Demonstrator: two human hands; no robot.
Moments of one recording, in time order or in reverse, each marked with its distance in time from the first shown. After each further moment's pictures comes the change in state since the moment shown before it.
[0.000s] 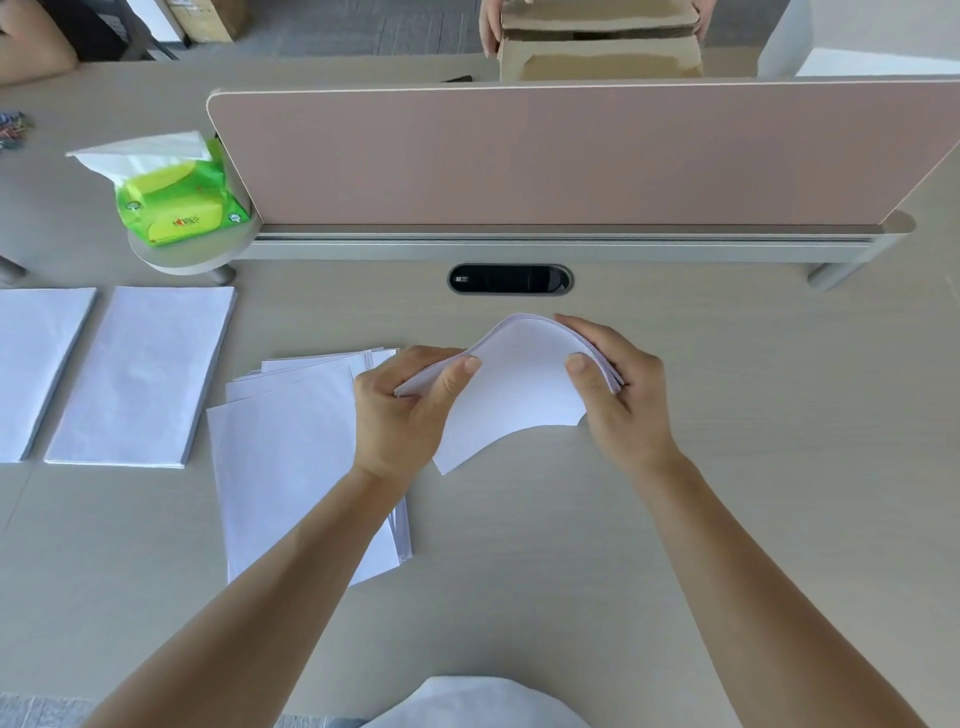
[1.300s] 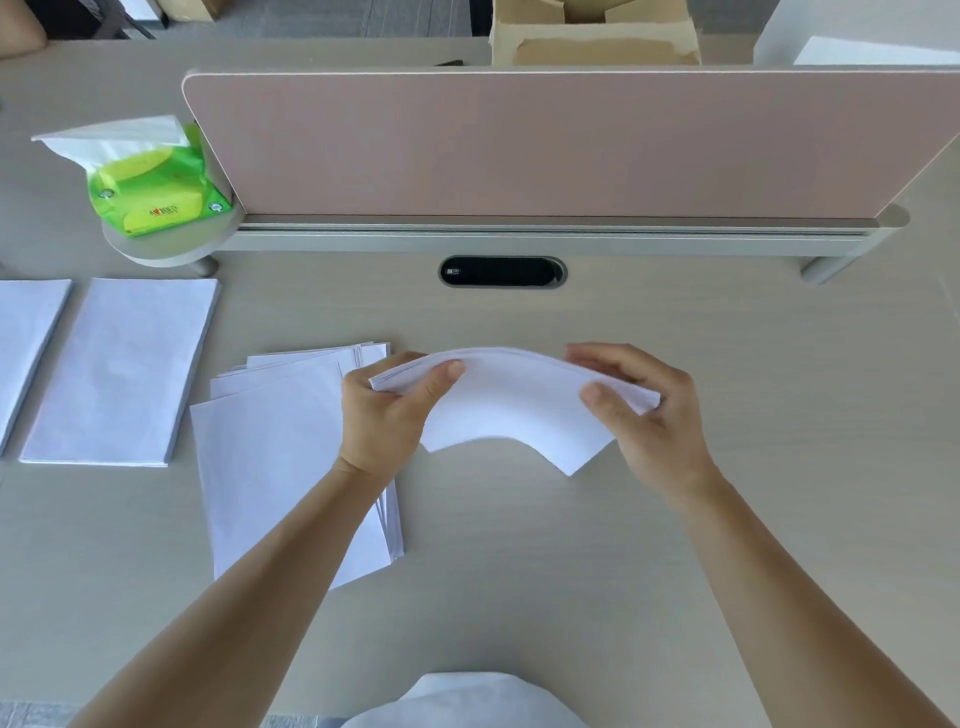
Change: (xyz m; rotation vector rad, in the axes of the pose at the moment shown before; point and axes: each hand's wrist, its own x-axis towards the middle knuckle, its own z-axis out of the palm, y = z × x) left_hand 0.009 -0.019 -0.005 -0.084 -0.044 -0.119; right_hand -0.014 -0.024 -0.027 0.041 -0.105 0.129
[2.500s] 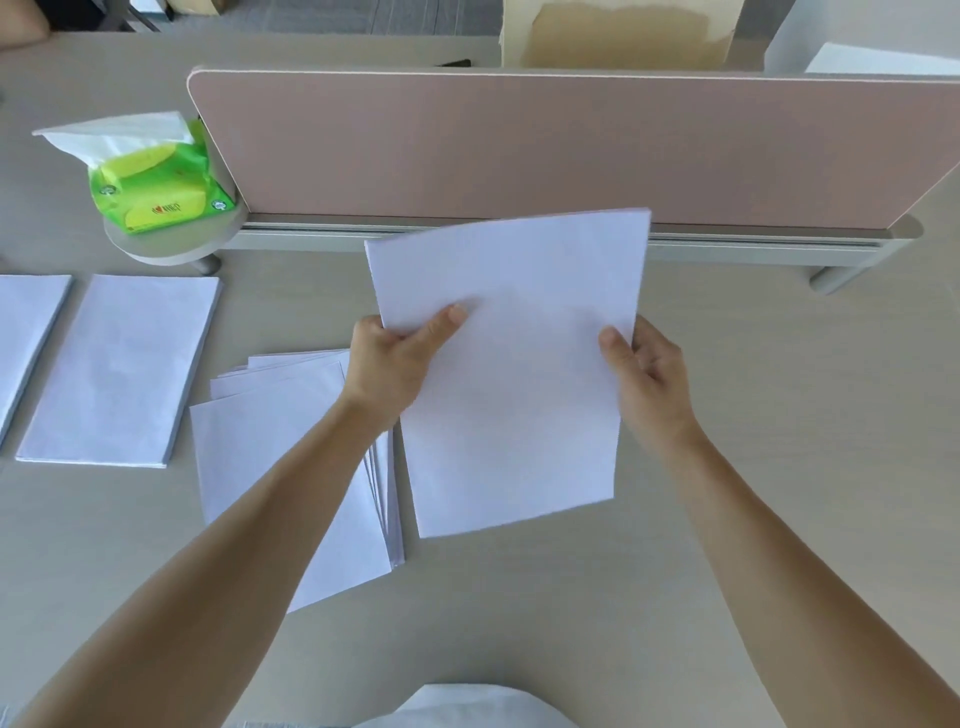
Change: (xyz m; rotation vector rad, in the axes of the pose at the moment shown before) left_hand 0.053 0.006 0.002 -0.057 -0.037 -0.206; right_hand 0.045 0.042 0.005 0.034 0.150 0.165
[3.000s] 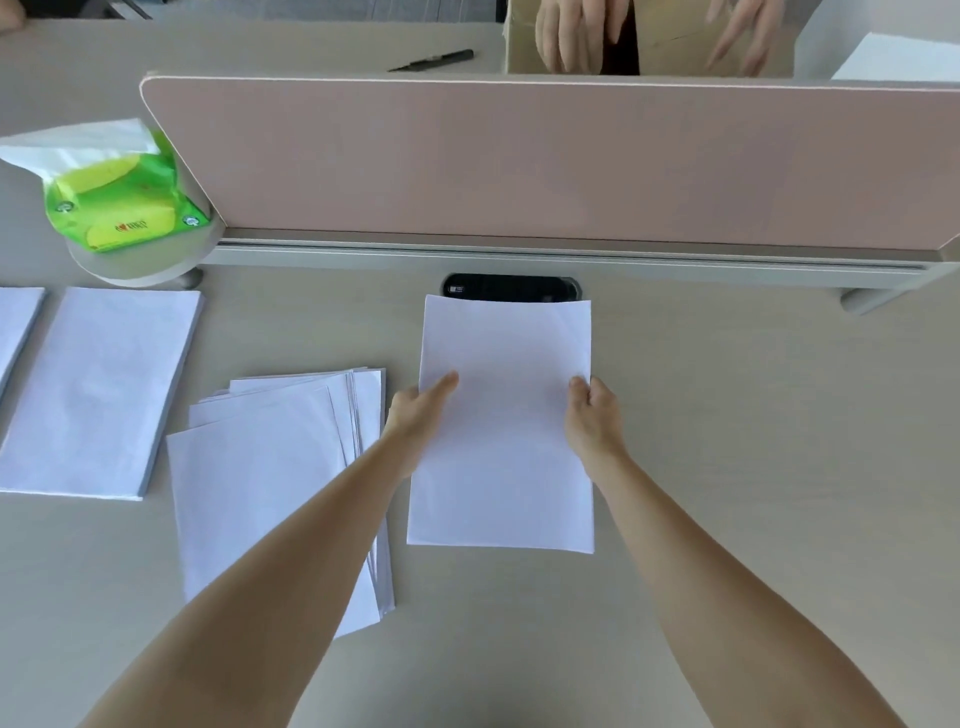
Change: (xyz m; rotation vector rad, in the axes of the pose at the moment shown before) left_hand 0.062 -0.108 0.025 0.127 0.042 -0.579; right_hand 0.053 0.105 0.048 -0.358 0.123 0.487
